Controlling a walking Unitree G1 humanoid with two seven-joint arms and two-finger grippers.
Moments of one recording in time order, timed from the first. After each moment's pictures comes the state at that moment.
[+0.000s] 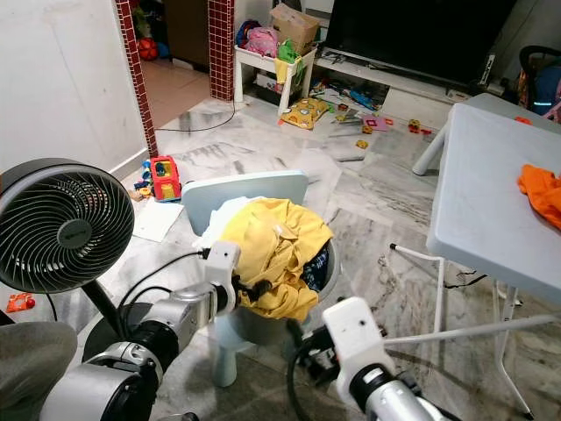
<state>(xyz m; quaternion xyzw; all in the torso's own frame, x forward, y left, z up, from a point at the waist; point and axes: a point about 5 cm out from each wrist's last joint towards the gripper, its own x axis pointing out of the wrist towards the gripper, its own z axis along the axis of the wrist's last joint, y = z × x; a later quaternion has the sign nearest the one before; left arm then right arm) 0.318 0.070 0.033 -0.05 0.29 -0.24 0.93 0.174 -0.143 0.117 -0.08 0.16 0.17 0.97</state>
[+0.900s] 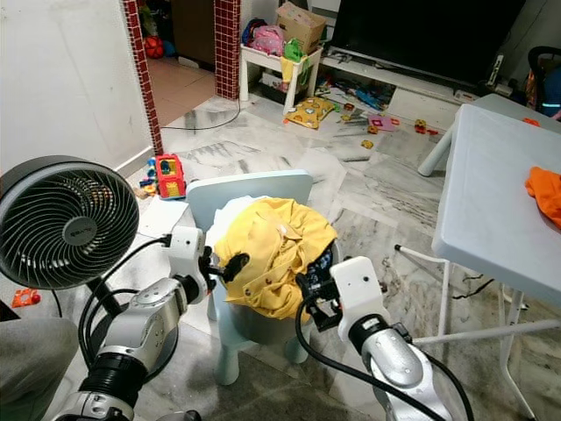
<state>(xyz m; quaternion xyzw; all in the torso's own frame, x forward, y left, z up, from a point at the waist) 0.312 0.097 0.060 -0.09 0.20 -0.20 0.96 0.224 -0.147 0.109 -0.09 0.10 0.17 0.98</state>
